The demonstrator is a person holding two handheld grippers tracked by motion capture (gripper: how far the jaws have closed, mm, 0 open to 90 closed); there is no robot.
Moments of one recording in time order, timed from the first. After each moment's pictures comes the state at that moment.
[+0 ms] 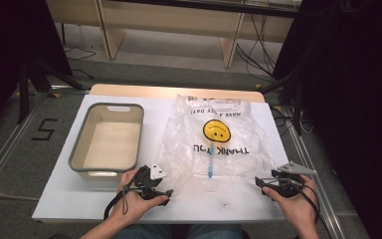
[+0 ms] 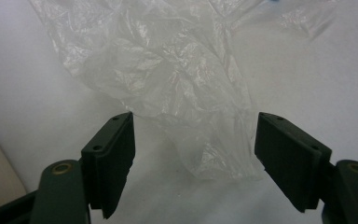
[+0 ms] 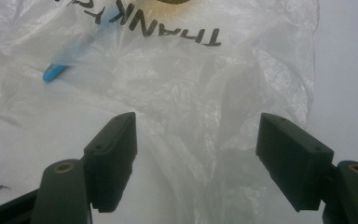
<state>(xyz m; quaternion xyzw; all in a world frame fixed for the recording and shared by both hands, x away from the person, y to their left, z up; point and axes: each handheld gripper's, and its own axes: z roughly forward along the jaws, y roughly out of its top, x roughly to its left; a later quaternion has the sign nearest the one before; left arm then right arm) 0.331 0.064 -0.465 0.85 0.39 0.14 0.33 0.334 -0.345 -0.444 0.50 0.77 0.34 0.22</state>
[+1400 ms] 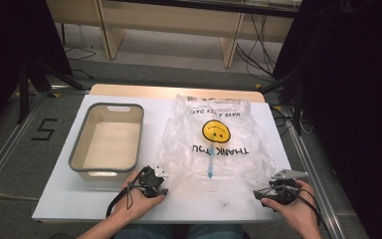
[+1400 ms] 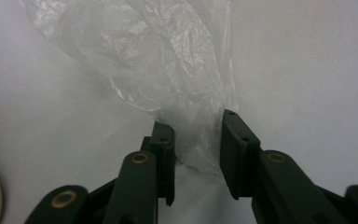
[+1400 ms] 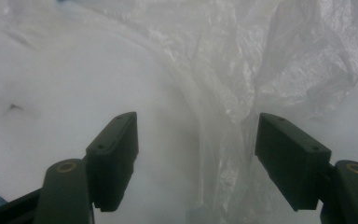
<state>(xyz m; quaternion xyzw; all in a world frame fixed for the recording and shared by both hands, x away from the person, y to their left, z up) 0.340 0.059 -0.476 0.87 0.39 0.10 0.27 0.325 -0.344 -0.458 0.47 0.83 0.26 0.16</state>
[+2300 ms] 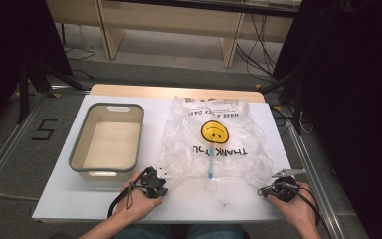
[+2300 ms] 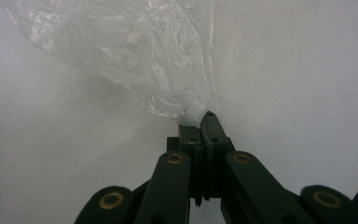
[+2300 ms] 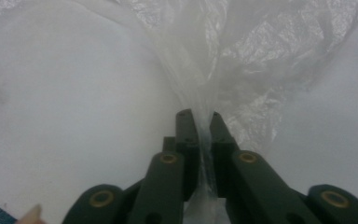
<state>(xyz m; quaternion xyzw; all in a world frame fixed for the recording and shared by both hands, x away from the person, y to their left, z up) 0.337 0.056 -0.475 0.89 0.35 0.10 0.28 0.334 -0.352 -0.465 0.49 0.83 0.23 0.13</state>
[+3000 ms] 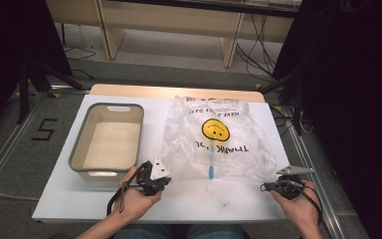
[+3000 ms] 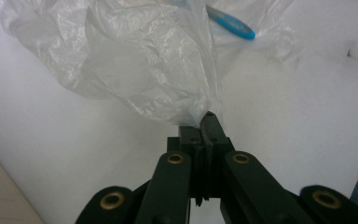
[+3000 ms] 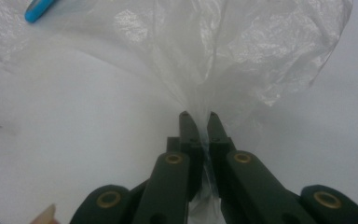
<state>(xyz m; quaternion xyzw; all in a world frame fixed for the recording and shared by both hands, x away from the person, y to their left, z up) 0.330 0.061 -0.438 0.85 0.31 0.18 0.37 0.332 -0.354 -0.449 0.50 0.81 0.27 0.17</state>
